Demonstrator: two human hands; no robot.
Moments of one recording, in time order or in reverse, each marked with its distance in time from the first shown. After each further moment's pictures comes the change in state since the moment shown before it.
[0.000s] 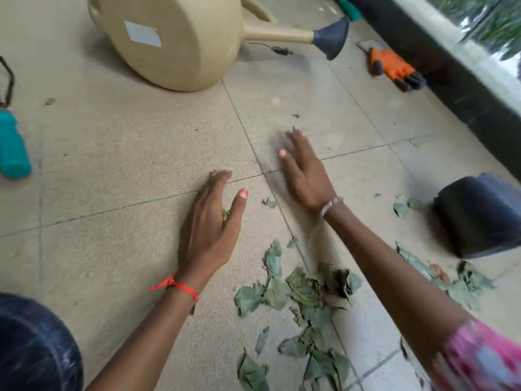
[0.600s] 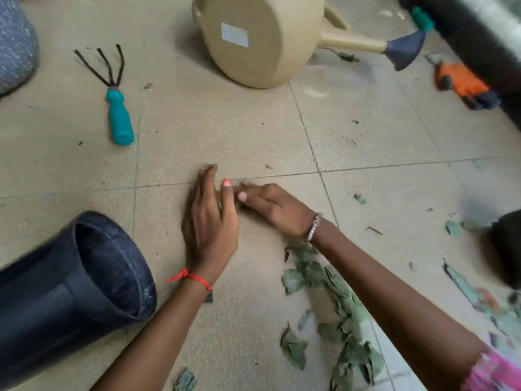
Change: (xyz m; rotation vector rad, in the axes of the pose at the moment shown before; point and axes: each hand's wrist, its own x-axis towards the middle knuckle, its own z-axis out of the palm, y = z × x) left_hand -0.025 -0.028 -0.050 0.050 0.404 -0.239; right_hand -0.031 -0.093 0.078 0.138 -0.697 -0.345
